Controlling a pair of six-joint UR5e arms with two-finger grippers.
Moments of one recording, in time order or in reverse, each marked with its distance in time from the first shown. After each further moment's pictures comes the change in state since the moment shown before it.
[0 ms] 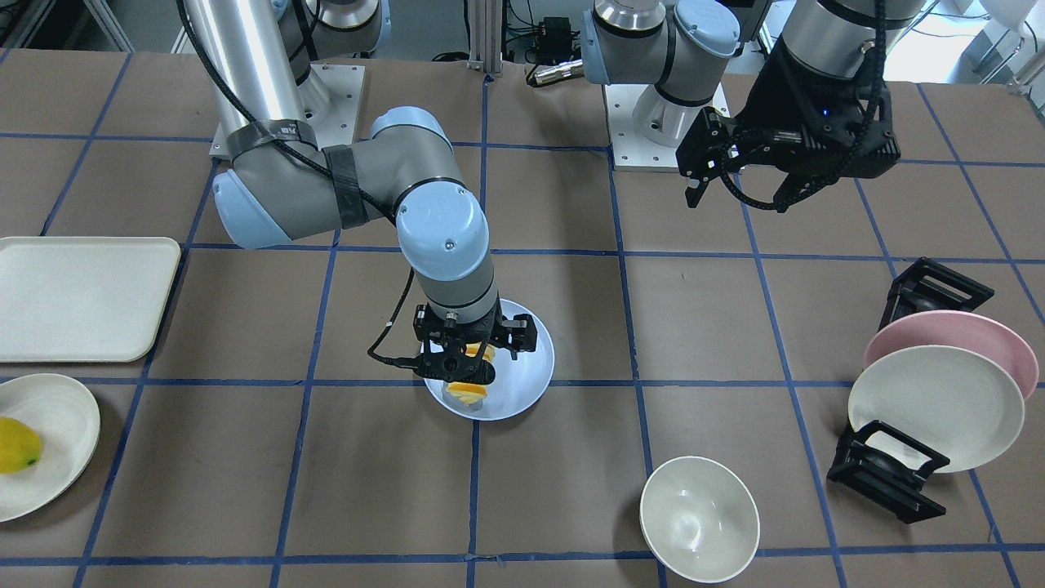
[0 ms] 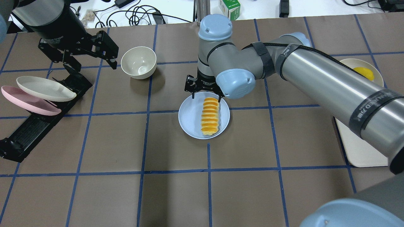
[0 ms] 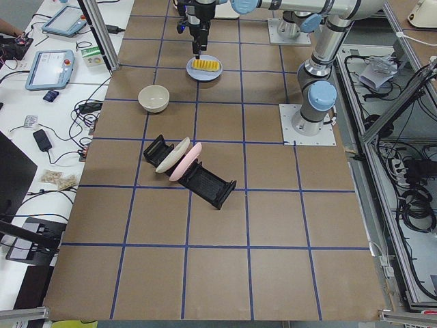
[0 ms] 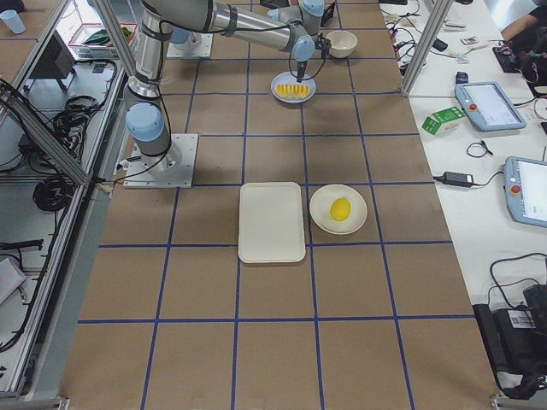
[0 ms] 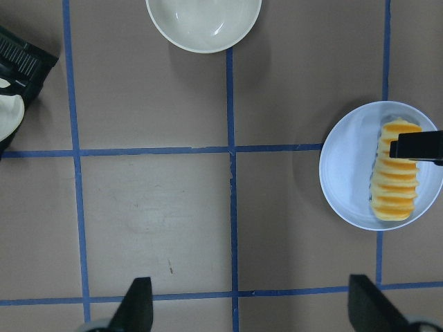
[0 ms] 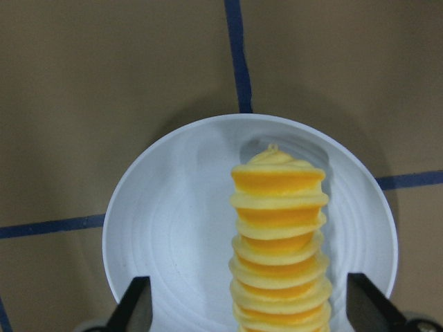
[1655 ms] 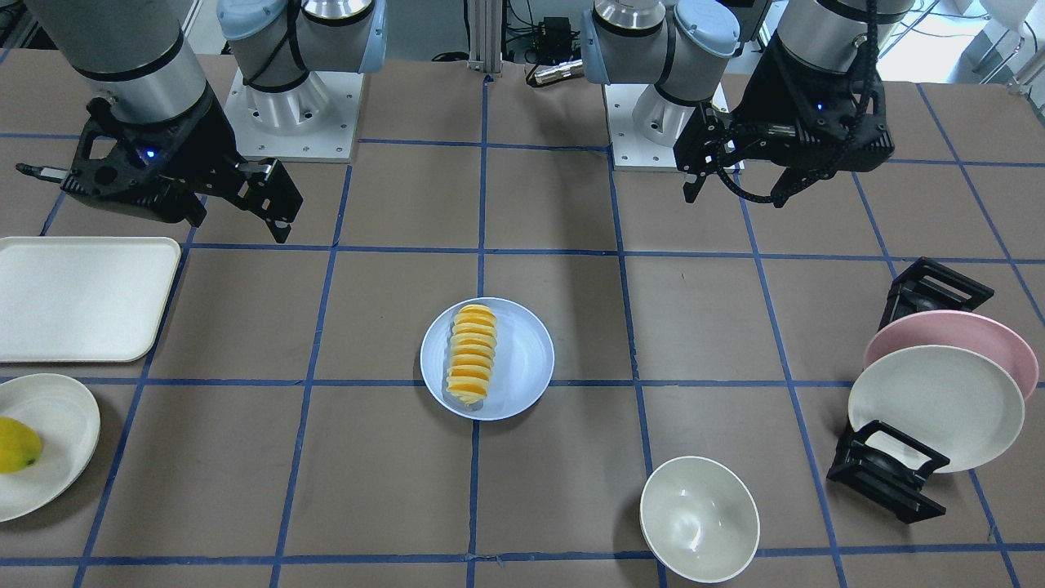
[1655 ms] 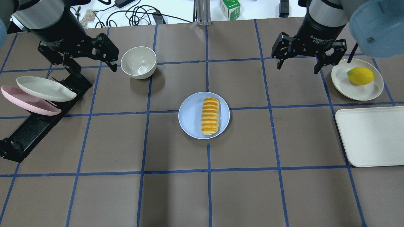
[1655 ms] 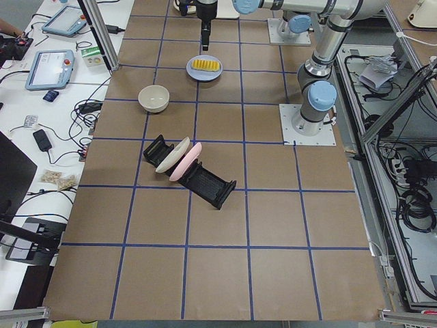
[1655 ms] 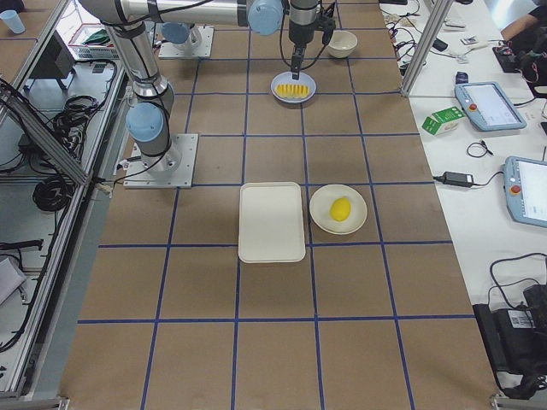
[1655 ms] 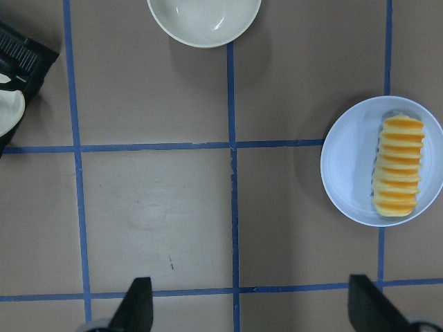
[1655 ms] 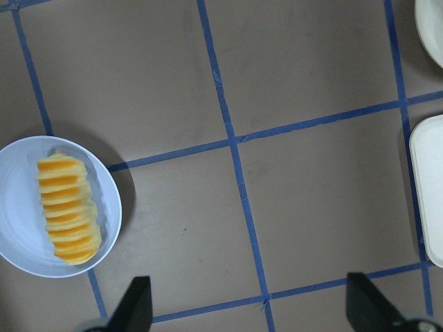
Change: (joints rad) left arm -0.003 0.011 -0.014 0.002 0.003 -0.003; right arm -0.349 -0.422 0.004 0.395 -0.106 -0.302
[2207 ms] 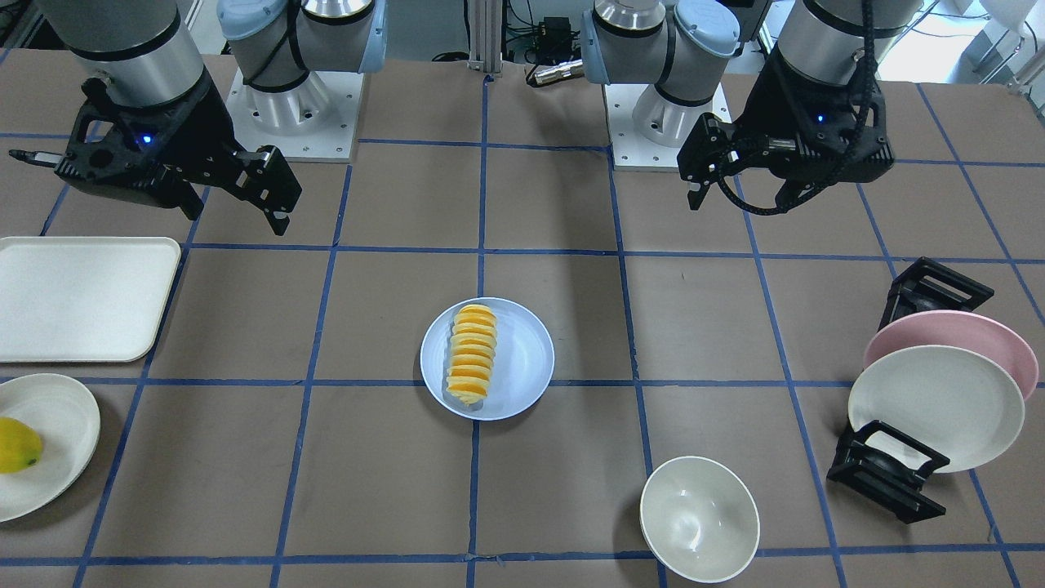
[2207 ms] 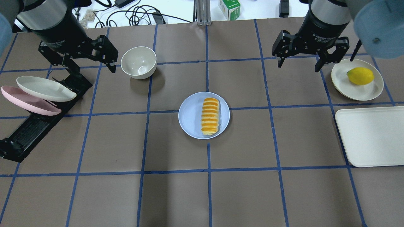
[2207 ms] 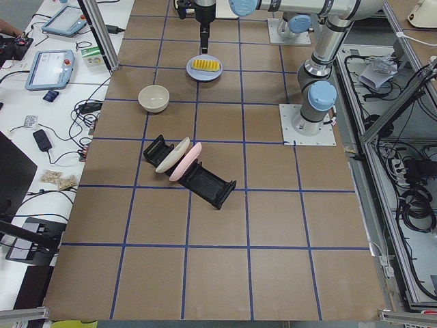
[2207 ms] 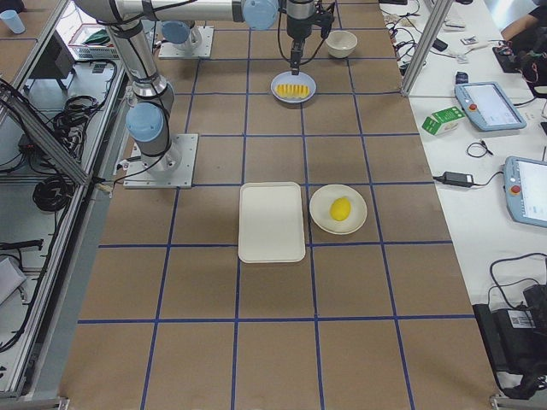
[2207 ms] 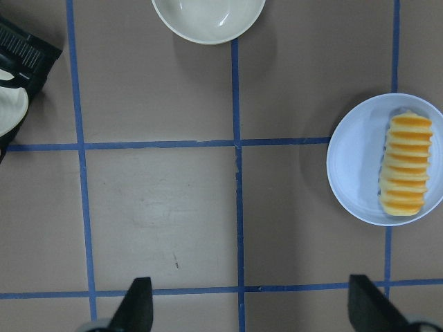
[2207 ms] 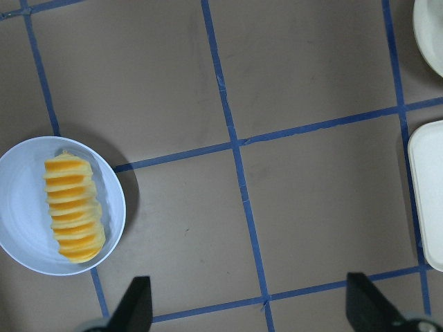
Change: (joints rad) left arm 0.000 -0.019 -0.001 0.007 0.030 -0.011; right arm 0.002 -0.015 0.002 -0.001 0.001 -0.007
